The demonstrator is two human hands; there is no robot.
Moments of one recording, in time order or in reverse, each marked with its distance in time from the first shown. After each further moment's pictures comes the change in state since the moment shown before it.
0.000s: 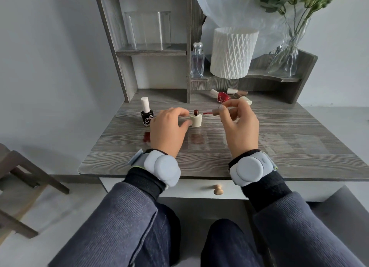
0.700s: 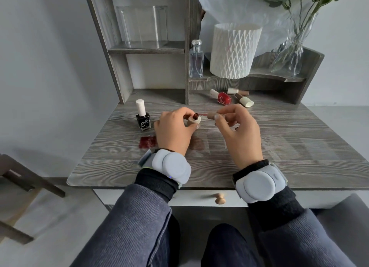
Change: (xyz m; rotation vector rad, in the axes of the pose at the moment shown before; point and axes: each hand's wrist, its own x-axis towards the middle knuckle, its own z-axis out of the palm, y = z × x) left_hand 0.016 0.012 0.022 -0.008 -0.024 -0.132; right_hand 0.002 0.008 0.000 -0.011 -0.118 -0.031
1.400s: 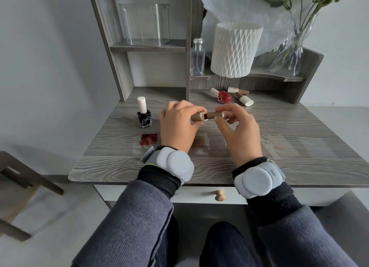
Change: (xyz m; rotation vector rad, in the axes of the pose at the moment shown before) left_hand -0.002 0.004 0.000 0.030 0.069 0.232; right_hand -0.003 -0.004 -0.001 -0.103 -0.022 -0.037
